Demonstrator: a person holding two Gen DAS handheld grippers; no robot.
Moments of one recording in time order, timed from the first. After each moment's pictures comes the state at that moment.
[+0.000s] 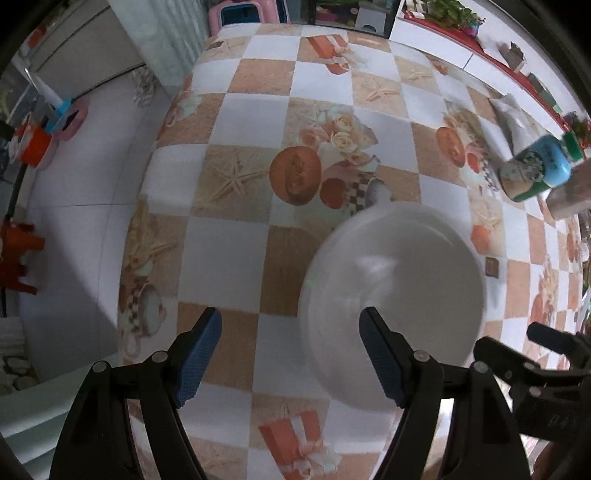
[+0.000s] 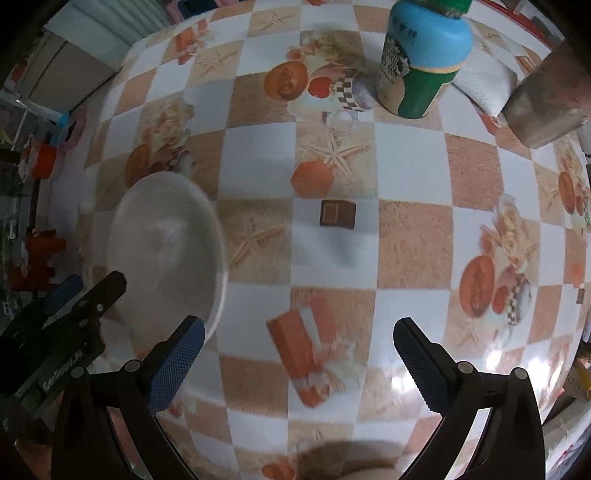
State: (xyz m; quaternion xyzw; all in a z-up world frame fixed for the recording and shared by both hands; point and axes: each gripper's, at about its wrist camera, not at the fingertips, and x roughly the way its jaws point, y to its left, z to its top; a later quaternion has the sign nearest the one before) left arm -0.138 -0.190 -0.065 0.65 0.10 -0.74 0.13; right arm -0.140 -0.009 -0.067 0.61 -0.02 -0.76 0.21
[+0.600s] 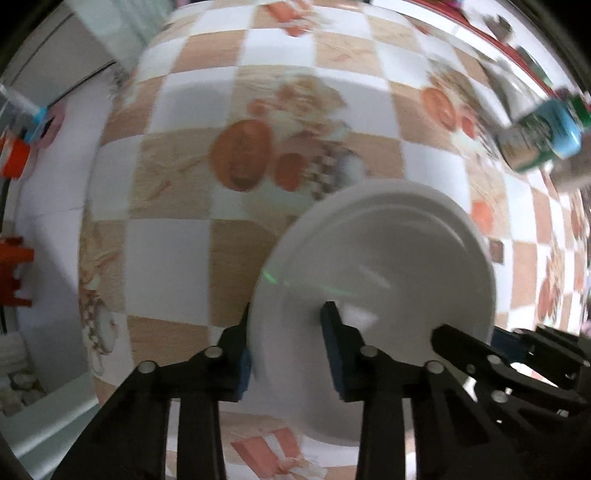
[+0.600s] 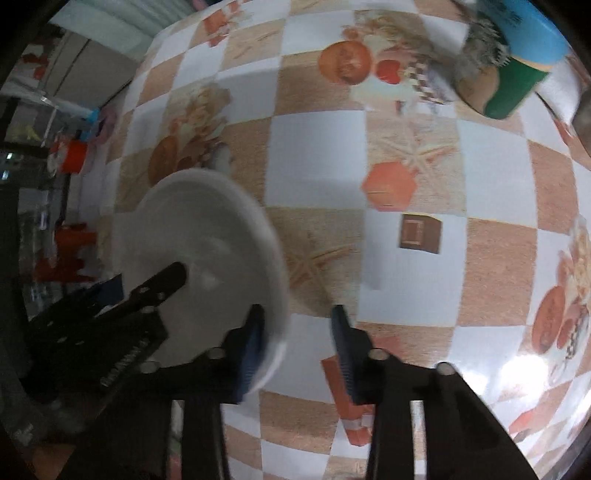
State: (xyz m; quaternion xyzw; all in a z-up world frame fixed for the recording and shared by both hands) left arm -0.159 -0.158 -0.098 0.69 0.08 -0.72 0.08; right arm -0.146 -0.048 -0.088 0.61 -0.03 -0.74 0.29
